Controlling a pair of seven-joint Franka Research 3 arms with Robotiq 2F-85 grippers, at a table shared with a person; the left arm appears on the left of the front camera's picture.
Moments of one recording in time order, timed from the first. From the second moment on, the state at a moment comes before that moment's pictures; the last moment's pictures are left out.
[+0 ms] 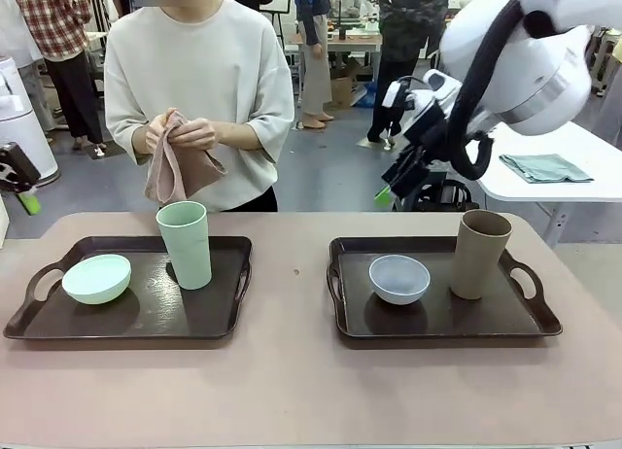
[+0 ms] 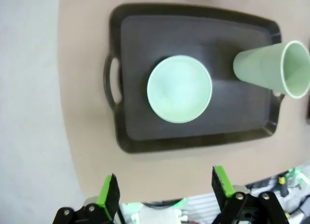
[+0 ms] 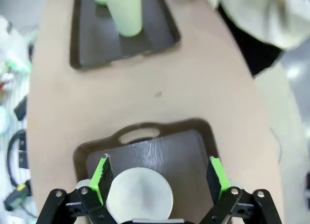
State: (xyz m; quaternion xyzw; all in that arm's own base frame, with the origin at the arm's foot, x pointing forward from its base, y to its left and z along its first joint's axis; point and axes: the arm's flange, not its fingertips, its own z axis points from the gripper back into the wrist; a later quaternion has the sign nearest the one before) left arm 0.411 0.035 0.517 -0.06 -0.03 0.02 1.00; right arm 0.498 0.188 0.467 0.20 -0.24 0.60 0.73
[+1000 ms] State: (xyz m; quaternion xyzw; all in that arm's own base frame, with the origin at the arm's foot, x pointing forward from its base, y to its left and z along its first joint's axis) left arm 0.451 0.039 0.439 -0.07 -0.07 -0.13 0.99; right arm 0.590 0.338 0.376 0.35 -0.21 0.66 0.63
